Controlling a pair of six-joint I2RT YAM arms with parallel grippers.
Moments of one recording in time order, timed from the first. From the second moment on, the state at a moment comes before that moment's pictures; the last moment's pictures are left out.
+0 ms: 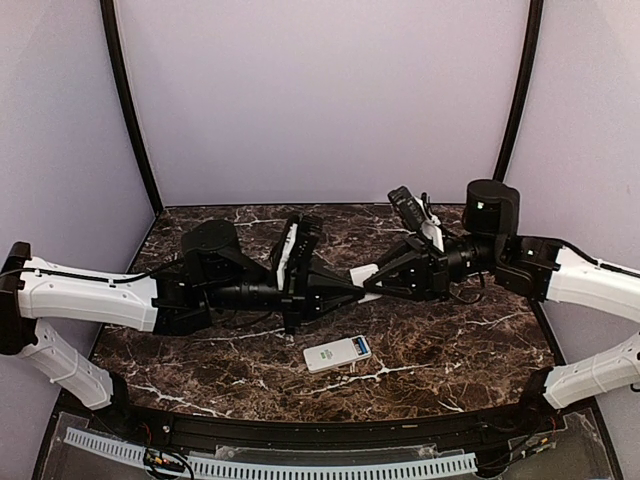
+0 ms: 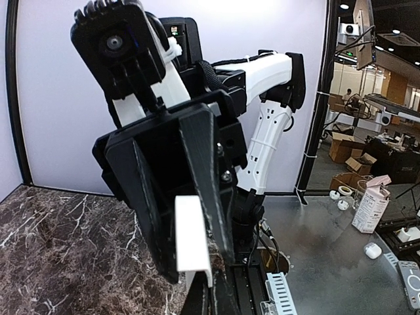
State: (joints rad) left arm -1.13 1.41 0.90 0.53 0.47 -0.10; right arm 0.85 1.13 0.91 0.04 -0.94 0.23
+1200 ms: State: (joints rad) left arm -1.13 1.41 0.90 0.56 0.45 -0.08; right arm 0.84 1.12 0.94 -0.09 -0.91 0.24
